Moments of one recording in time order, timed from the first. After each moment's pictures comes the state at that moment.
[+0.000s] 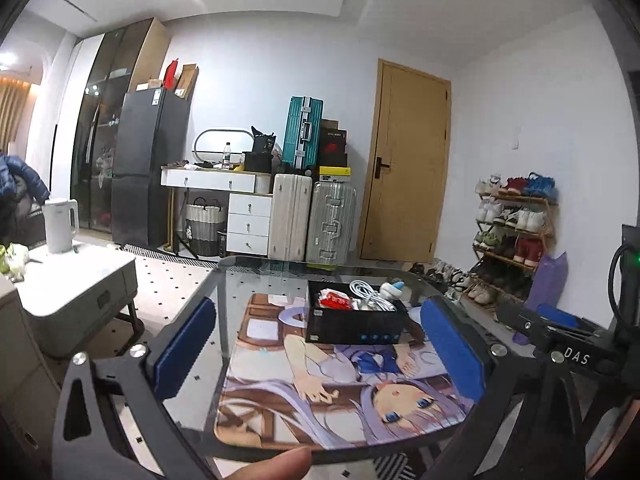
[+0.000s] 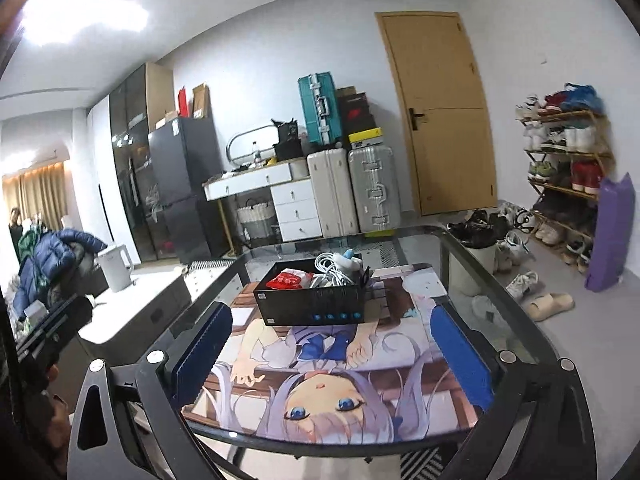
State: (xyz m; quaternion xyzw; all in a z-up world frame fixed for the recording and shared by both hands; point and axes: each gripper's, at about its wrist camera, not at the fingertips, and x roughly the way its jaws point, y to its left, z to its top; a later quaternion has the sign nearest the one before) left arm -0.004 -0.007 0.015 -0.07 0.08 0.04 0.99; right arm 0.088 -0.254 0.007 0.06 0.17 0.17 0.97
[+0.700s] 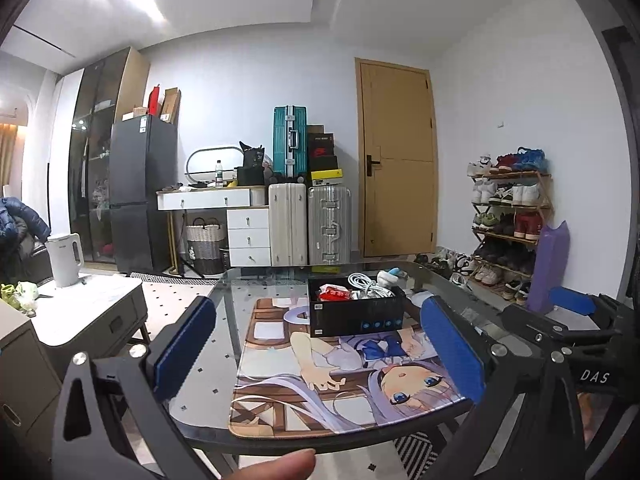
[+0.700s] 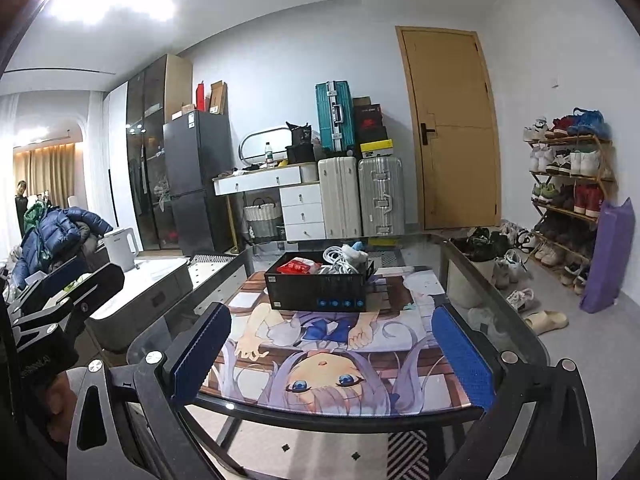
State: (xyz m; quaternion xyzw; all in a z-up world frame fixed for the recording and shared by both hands) left arm -0.023 -0.031 0.007 -0.01 0.07 0.04 1.00; right arm 0.052 -0.252 -0.006 0.02 0.15 0.18 0.97
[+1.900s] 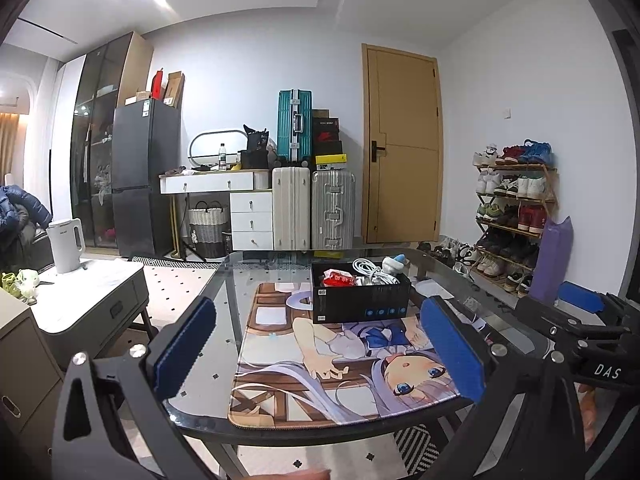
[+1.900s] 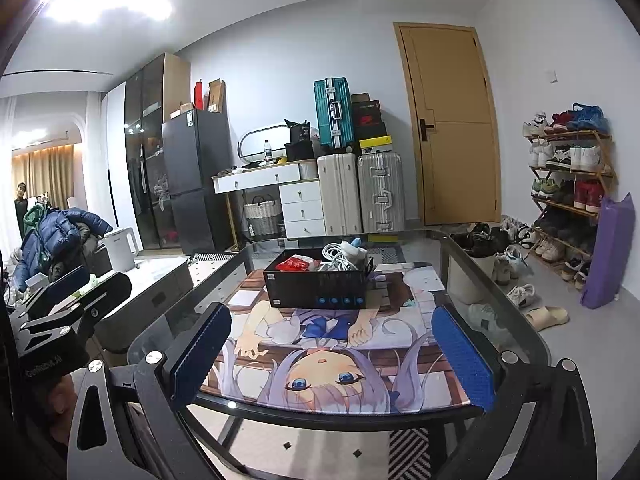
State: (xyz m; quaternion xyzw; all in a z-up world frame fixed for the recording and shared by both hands) left arm -0.012 -0.026 0.003 -0.02 0.10 0.05 0.99; right arm 0.058 -0.252 -0.013 0.02 0.16 0.18 0.97
